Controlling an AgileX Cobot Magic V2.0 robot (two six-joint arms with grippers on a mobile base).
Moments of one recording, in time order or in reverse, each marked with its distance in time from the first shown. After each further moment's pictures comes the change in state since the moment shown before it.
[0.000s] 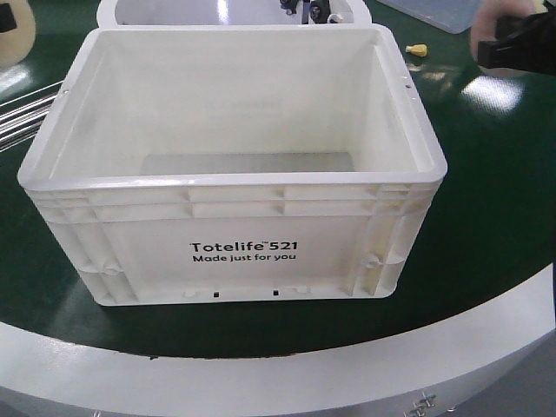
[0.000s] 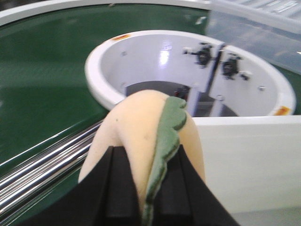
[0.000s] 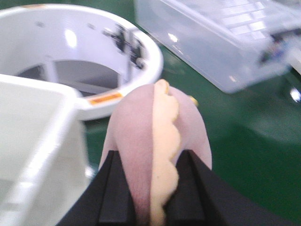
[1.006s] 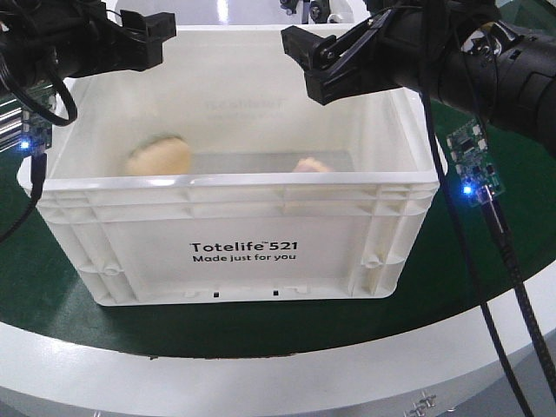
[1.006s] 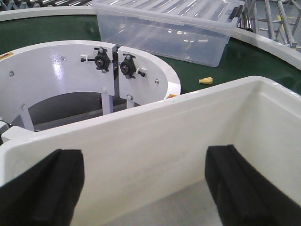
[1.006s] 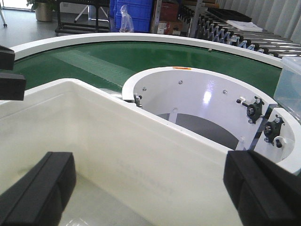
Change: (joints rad) left arm -0.341 0.044 0.000 -0.002 -0.086 0.019; right arm 0.449 0.017 0.000 0.065 -0.178 -0.031
